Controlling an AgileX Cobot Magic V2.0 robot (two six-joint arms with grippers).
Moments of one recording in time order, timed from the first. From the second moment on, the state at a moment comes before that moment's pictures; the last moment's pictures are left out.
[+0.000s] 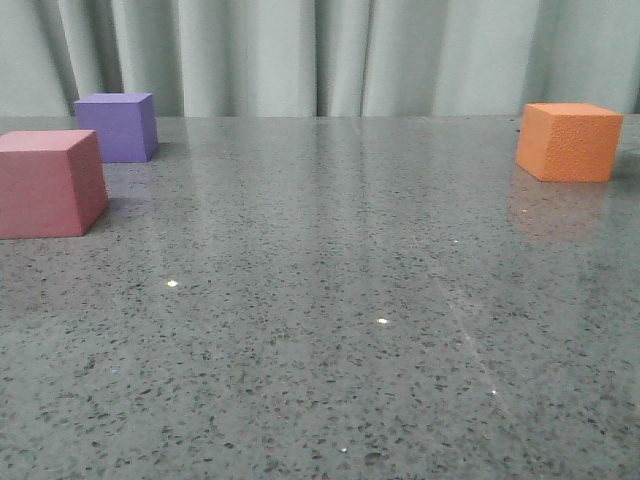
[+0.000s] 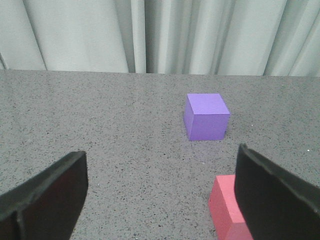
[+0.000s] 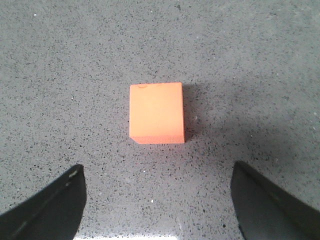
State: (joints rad) left arm 0.03 0.61 -0.69 -0.17 0.44 0.06; right arm 0.01 1.45 -1.58 0.11 1.07 0.11
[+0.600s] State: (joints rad) left arm 0.03 0.61 -0.69 -0.17 0.44 0.06; right arm 0.01 1.82 -1.83 0.14 1.20 0.09
